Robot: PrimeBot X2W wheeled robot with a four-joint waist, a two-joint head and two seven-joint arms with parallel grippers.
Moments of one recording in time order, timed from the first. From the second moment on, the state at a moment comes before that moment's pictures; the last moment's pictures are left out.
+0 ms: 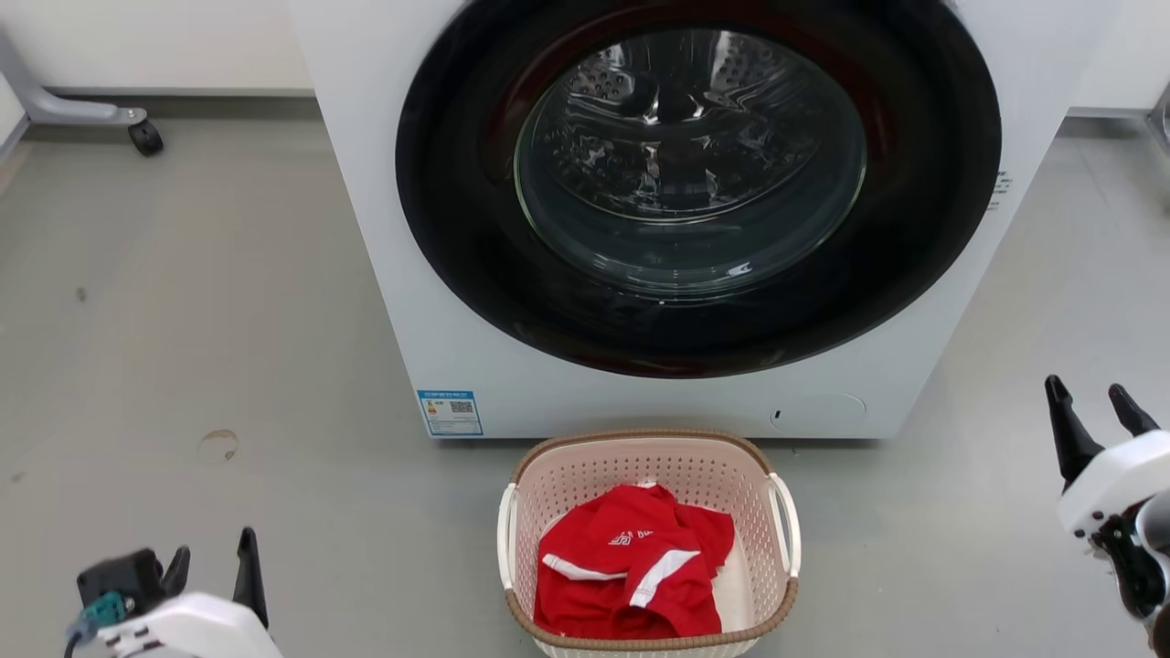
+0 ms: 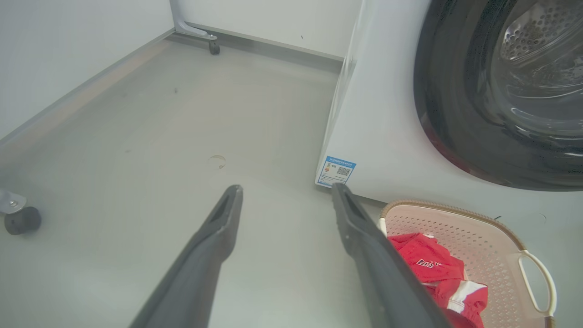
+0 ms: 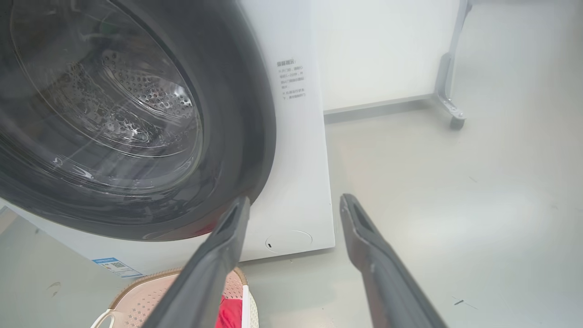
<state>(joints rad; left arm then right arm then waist) -0.25 0.42 -0.53 0.67 -0.91 0.15 -0.25 -0.49 -0.25 0.58 0.91 0.94 0.13 -0.25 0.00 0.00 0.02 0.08</state>
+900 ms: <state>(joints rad) 0.12 0.52 -0.40 0.17 -0.84 0.37 -0.25 -0.26 -0.16 0.31 0.72 0.66 0.13 -0.25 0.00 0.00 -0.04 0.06</state>
